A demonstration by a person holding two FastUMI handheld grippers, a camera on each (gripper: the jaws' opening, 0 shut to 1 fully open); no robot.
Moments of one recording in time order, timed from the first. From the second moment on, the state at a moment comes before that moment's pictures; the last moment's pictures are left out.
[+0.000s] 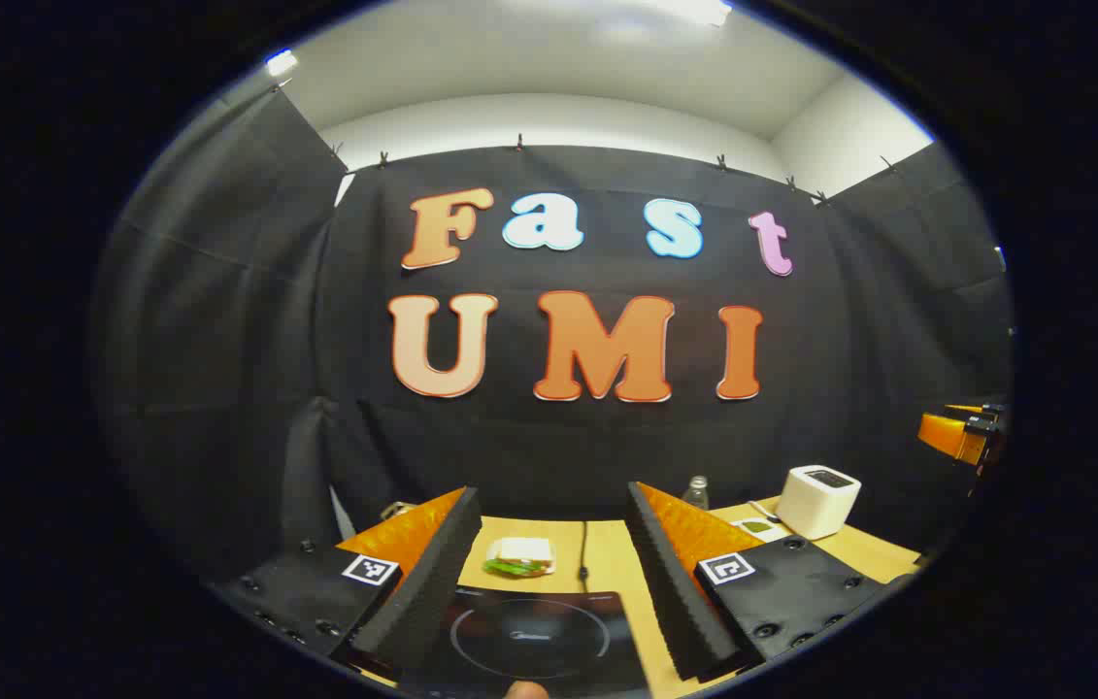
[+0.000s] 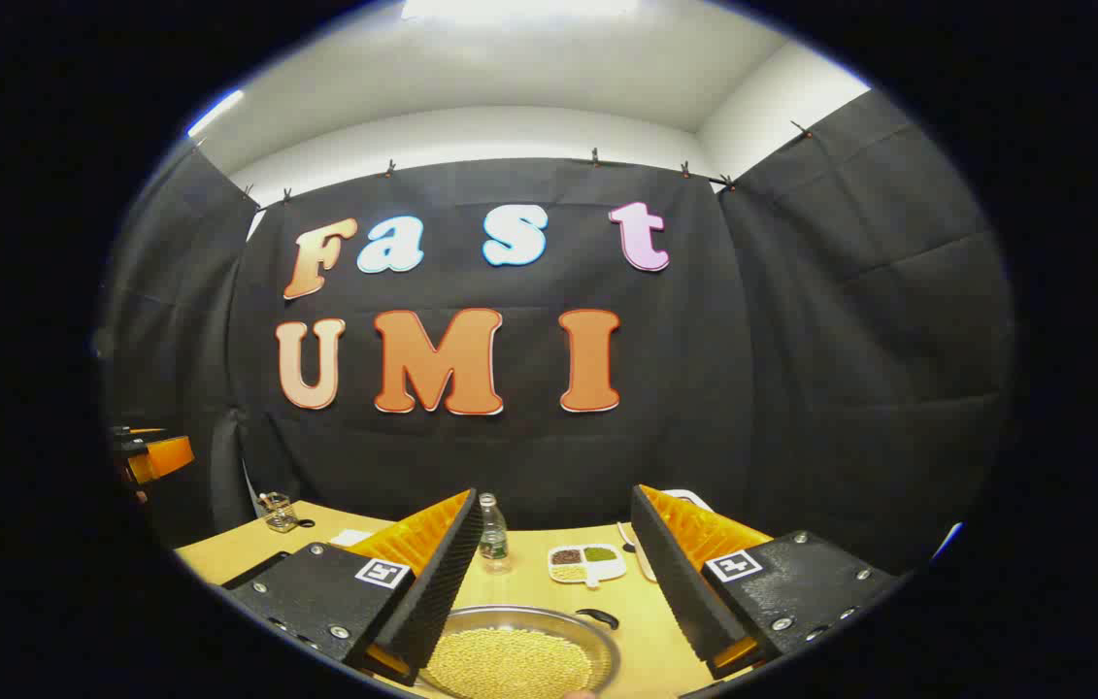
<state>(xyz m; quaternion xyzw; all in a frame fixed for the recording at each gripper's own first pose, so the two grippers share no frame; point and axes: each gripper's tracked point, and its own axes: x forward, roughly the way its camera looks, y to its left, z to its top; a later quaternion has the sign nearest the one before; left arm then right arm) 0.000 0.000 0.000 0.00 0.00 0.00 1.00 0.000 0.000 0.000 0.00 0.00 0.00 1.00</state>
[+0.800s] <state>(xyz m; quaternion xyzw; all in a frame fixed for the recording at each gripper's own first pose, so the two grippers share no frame) -0.001 0.048 -0.005 -0.02 0.00 0.00 1.00 -0.002 0.010 -0.001 -0.03 0.02 -0.02 1.00</state>
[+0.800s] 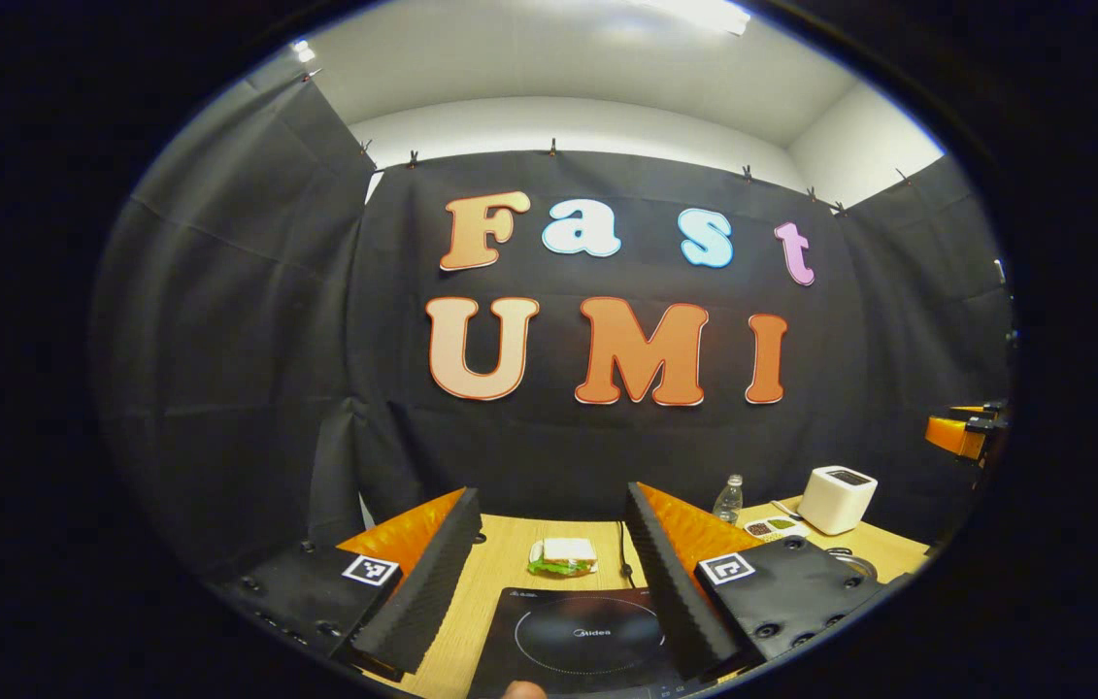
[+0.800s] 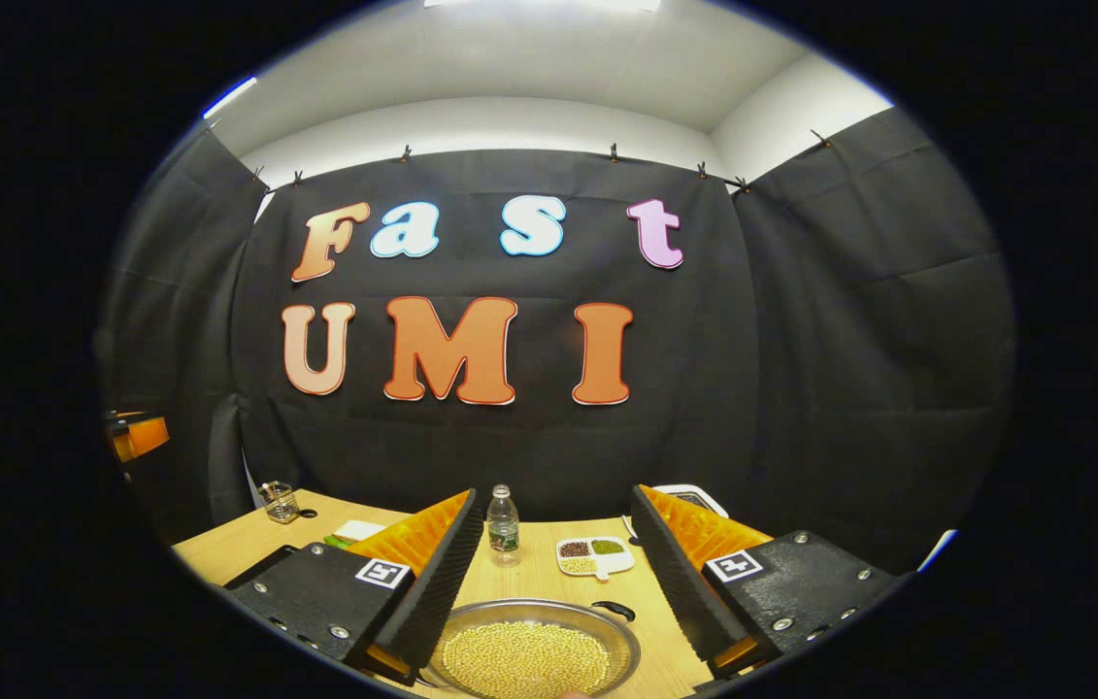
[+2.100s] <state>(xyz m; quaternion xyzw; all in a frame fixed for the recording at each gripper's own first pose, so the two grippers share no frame) -0.023 0.034 -0.005 -0.02 0.00 -0.02 1.00 -0.030 0.000 -0.095 -0.01 0.11 0.00 0.99</state>
